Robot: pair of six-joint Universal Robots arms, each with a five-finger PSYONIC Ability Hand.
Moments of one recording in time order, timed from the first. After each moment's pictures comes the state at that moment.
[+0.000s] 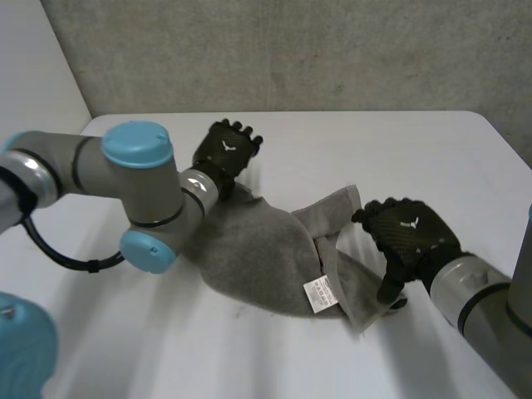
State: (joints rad) left arm 4.17 -2.43 -0.92 3.25 -1.45 3.70; right arm 1.99 -1.46 1.83 0.02 1.48 2.85; left_hand 0.23 0.23 0.23 0.23 0.06; right_hand 0.19 0.21 0.20 0.22 0.05
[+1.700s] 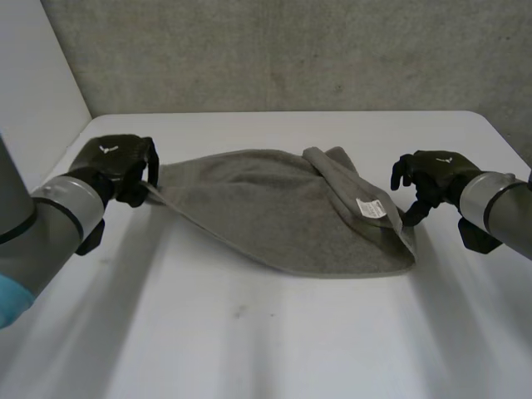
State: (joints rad) left arm 4.40 -1.78 -1.55 3.11 -1.50 3.28; right arm 1.77 -1.16 1.35 0.24 1.34 2.97; left_hand 1.18 1.22 1.21 1.22 1.03; right_hand 0.53 0.63 0.61 0.61 0.44
